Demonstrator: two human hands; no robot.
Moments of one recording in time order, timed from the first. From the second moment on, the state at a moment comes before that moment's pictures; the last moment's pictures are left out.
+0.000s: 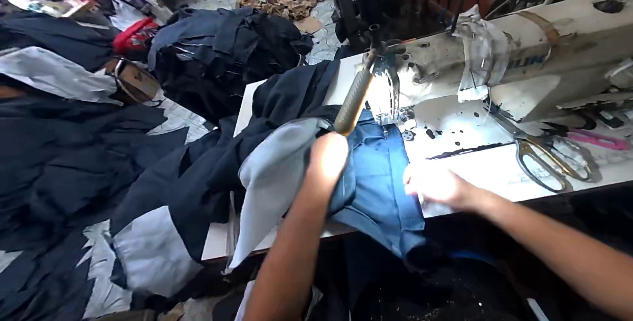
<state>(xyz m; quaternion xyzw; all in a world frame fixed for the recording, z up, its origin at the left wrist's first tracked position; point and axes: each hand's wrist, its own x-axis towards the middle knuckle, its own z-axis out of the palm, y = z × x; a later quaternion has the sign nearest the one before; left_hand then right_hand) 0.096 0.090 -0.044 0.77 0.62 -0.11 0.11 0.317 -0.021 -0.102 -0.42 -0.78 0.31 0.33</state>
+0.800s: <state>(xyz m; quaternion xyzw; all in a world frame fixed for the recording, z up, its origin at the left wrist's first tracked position) 0.136 0.063 -0.132 0.82 0.50 0.25 0.10 0.322 0.090 -0.125 -0.64 -0.58 0.38 0.32</state>
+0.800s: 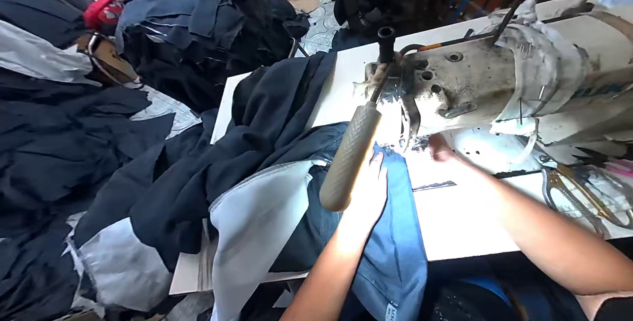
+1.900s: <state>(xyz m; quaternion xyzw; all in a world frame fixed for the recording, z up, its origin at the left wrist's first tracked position) 0.133 0.109 -0.089 0.80 0.49 0.22 0.27 0.332 0.096 -0.129 -0.53 -0.66 0.33 0.41</state>
